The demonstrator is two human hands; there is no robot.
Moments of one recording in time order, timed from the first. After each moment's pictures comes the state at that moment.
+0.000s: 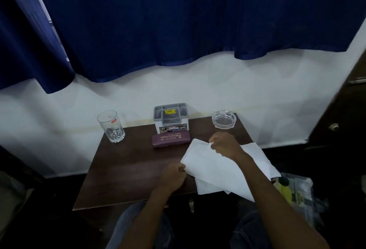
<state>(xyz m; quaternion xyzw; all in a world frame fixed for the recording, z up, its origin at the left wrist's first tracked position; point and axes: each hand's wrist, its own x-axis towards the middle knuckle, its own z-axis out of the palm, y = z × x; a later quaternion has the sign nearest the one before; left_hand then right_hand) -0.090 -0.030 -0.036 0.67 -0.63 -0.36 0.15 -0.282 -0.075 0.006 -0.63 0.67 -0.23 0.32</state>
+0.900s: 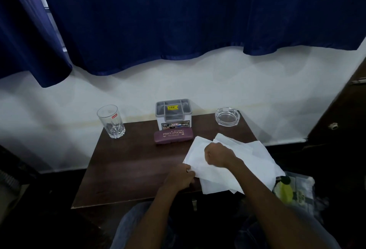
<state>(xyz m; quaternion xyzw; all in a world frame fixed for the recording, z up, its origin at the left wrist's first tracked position) -0.092 -0.034 -0.043 0.63 -0.63 -0.44 0.11 -0.250 -0.082 -0.035 -0.73 0.65 -0.01 0.22</state>
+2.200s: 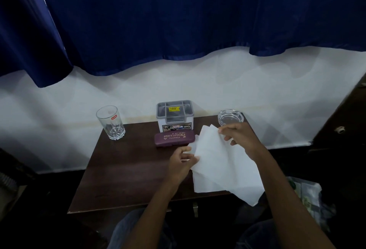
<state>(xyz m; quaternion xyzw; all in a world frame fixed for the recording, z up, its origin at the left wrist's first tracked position) -0.099 -0.050 -0.029 0.59 -0.48 -0.51 0.40 -0.287 -0.083 0.033 -0.50 0.62 -0.40 0.45</state>
